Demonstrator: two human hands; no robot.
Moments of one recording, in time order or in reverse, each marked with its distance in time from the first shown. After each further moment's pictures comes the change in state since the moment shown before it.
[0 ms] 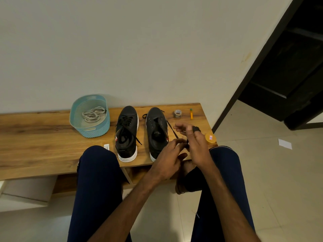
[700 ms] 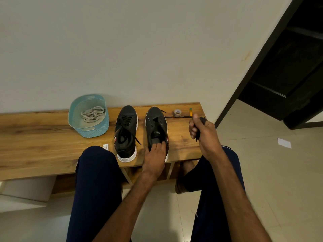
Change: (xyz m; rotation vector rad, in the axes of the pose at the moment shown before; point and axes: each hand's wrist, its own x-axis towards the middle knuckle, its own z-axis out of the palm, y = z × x) left_hand -0.003 -0.052 0.019 0.699 -0.144 -0.339; right_hand 0.020 -0.022 -0.024 0.288 0.106 0.268
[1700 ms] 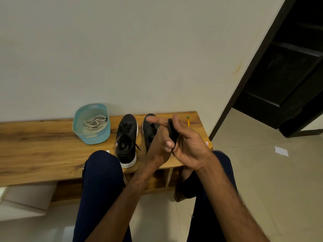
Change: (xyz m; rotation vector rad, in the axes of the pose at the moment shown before) left_hand -0.030 0.025 -0.171 -0.981 0.108 0.044; right_hand -0.054 -0.068 0.053 0.490 -0.701 0.009
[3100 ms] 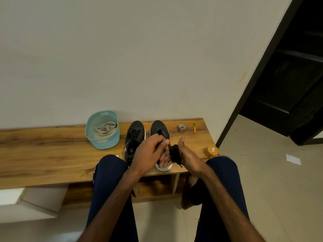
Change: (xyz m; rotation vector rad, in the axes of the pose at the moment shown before) left_hand -0.014 -0.064 -0.033 0.071 0.112 0.238; right_hand -0.004 0.060 -0.062 -0.593 0.047 0.229
